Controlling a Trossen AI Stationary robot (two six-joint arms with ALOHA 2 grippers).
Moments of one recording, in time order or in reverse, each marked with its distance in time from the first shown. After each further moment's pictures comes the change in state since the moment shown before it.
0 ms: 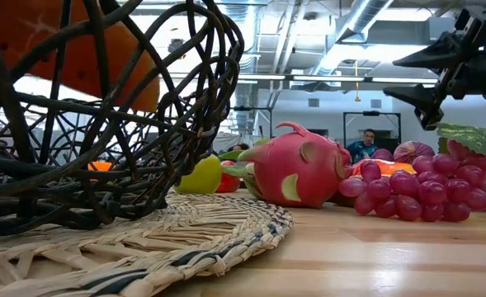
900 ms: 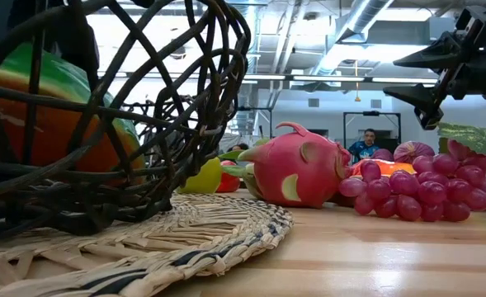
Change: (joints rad) left arm -0.005 0.152 -0.001 0.083 0.096 -0.048; right arm 0.001 0.000 0.000 -0.008 -0.006 -0.024
